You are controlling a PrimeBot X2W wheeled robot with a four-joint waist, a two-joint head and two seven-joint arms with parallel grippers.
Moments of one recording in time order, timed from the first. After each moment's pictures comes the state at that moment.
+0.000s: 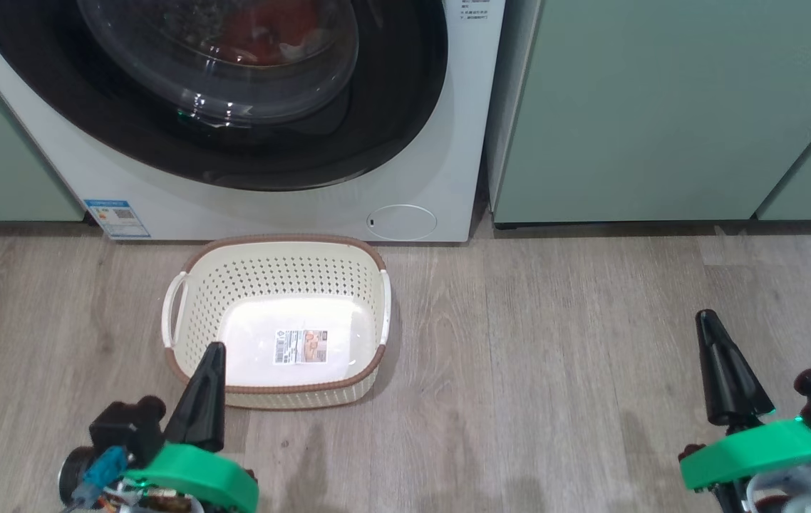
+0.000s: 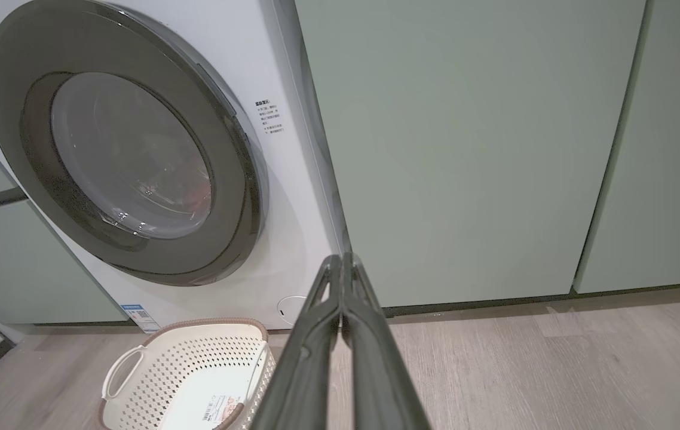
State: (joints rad) left arm 0.07 0.10 -0.13 0.09 -0.27 0.00 -0.21; right arm 0.12 -0.04 -0.10 -0.03 0.28 0.13 -0.11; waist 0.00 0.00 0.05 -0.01
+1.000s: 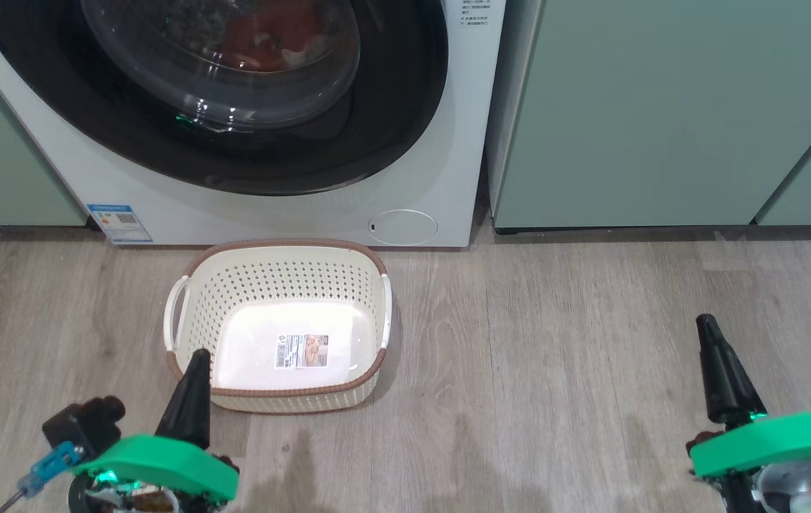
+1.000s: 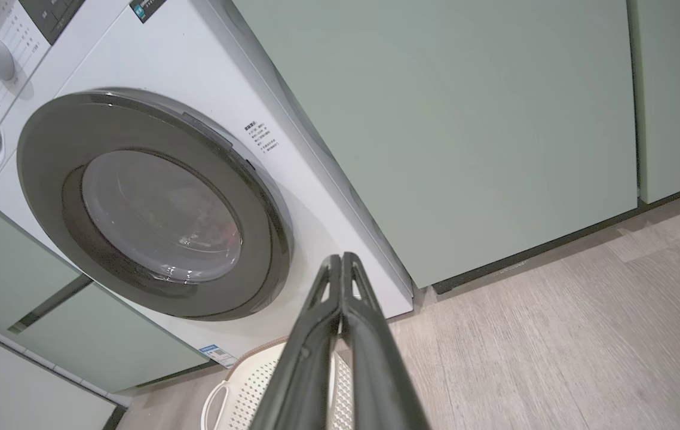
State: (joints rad) left arm 0.05 0.09 -0.09 0.14 -0.63 -0.03 -0.14; right arm 0.09 -0.05 -0.09 0.05 0.65 0.13 -0.07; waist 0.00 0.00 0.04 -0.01
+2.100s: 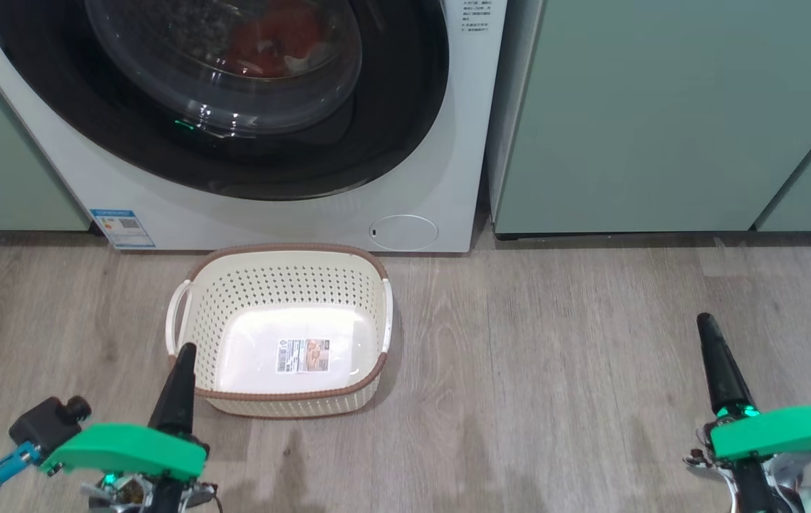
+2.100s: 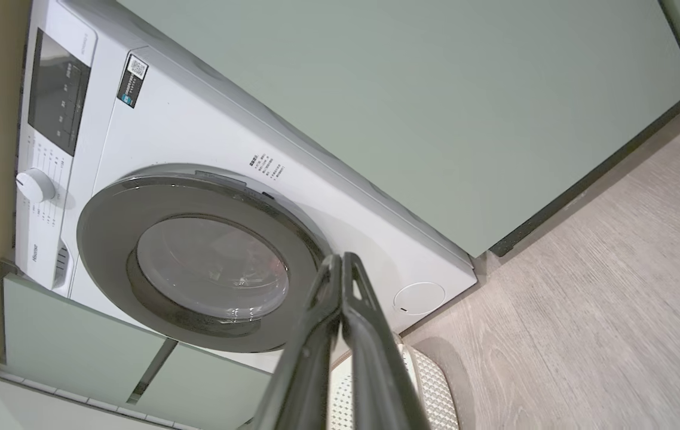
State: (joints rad) left arm 0.02 0.08 -0.04 0.19 -1.00 -0.07 -0.05; right arm 0.05 -0.05 -0.09 0.13 1.01 0.13 -0.02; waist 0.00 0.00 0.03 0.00
